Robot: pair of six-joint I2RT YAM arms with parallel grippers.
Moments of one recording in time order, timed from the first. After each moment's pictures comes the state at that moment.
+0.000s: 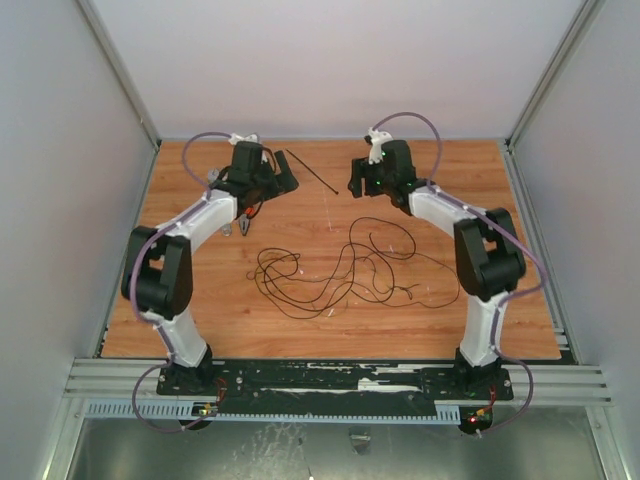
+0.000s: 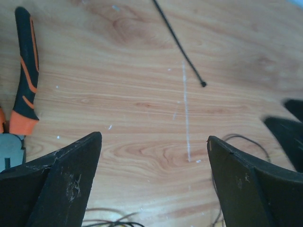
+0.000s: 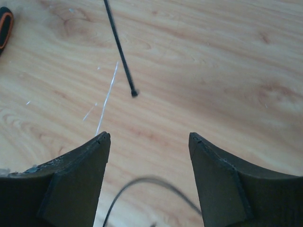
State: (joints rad) left arm -0.30 1.80 1.30 -0.15 -0.01 -0.55; right arm 0.38 1.89 1.33 0.05 -0.16 0.15
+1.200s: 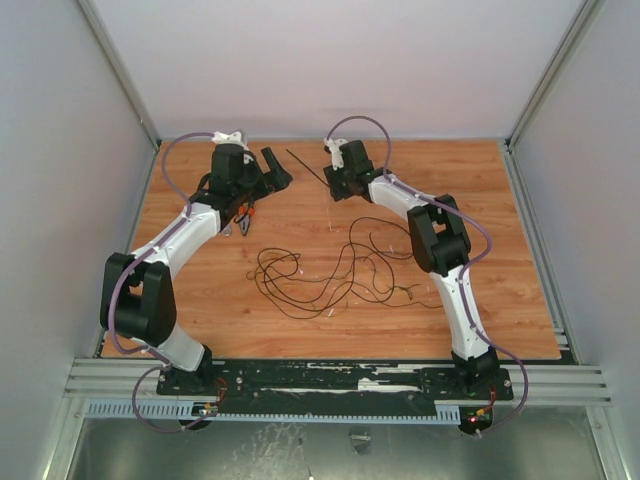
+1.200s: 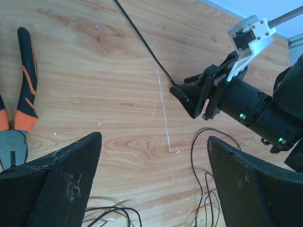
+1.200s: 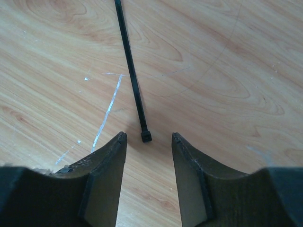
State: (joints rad) left arm -0.26 1.56 1.14 -0.05 0.08 -0.55; right arm 0.48 2.40 1.91 -0.23 -0.07 -0.02
